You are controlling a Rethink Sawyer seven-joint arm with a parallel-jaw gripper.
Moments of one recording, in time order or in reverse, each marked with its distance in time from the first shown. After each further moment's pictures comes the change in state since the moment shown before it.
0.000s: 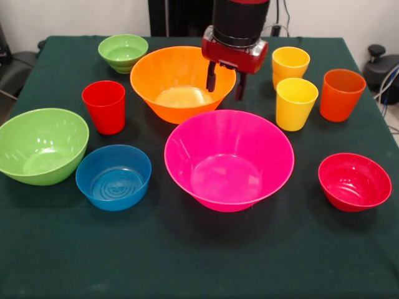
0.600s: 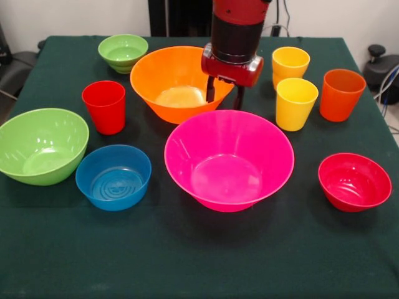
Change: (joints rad) arm 0.000 0.081 -0.011 0.000 -0.015 -0.076 0.000
